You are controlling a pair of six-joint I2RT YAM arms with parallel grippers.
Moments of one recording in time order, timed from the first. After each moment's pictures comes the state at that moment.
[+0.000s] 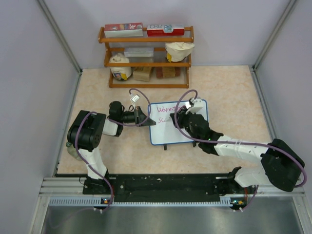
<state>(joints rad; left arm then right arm) -0.21 1.86 0.64 1.04 1.20 -0.84 0.86 1.29 0.60 0.50 0.38 0.58</state>
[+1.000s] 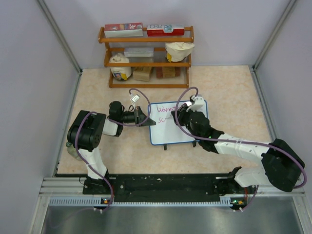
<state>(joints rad) -0.21 1.86 0.64 1.04 1.20 -0.84 0.83 1.29 0.63 0.47 0.39 0.56</state>
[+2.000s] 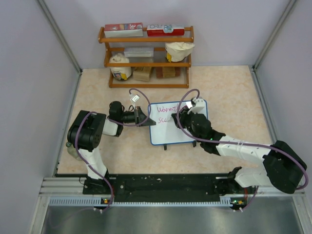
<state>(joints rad) -0.21 1.86 0.64 1.04 1.20 -0.84 0.83 1.27 0.58 0.48 0.35 0.59</state>
